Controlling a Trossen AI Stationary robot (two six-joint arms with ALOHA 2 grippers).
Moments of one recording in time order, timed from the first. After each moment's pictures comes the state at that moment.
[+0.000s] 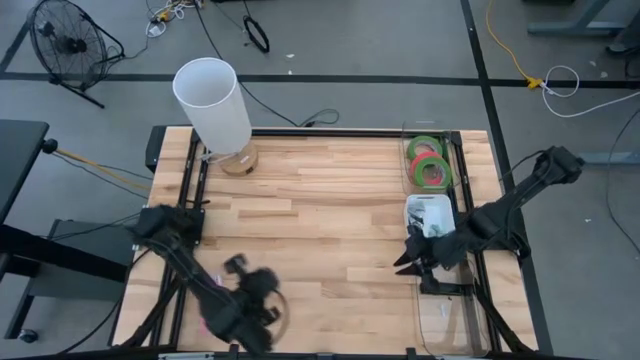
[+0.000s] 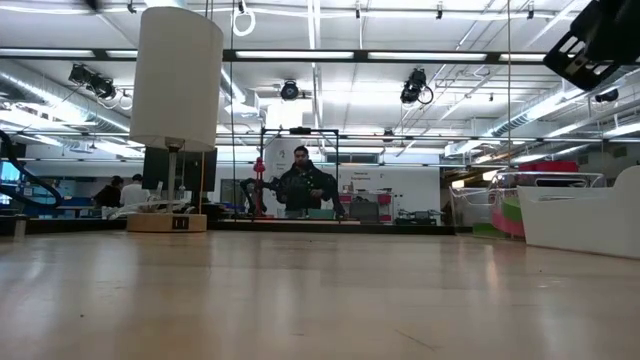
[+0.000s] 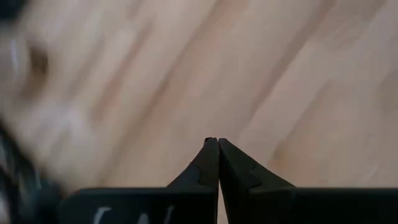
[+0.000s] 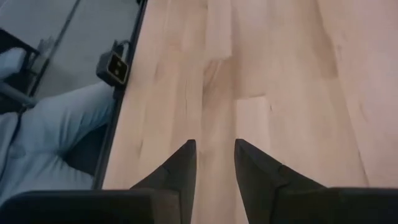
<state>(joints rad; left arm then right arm) -0.80 1.97 1.82 -1.57 -0.55 -1.39 0.62 0.99 0.66 -0.38 0.19 0.59</state>
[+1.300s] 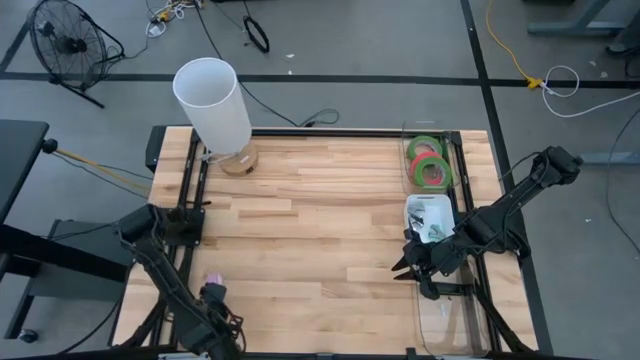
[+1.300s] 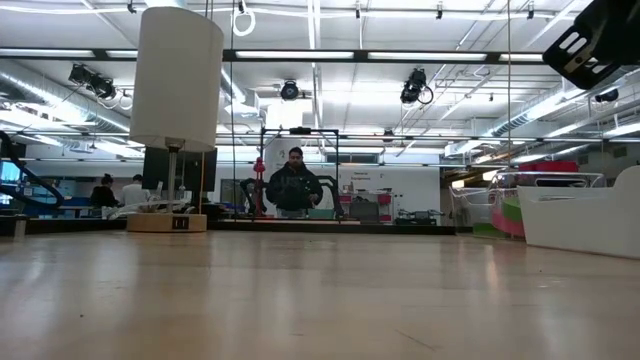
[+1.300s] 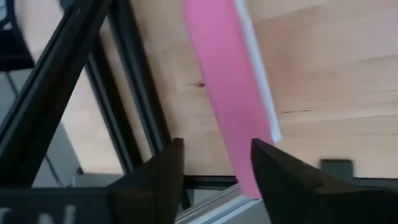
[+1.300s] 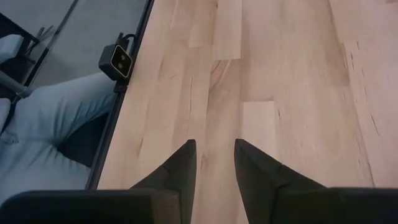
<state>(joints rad) -0.96 1.90 1.55 -1.41 0.22 -2.24 0.66 1.04 0.66 -0.33 0.20 0.54</state>
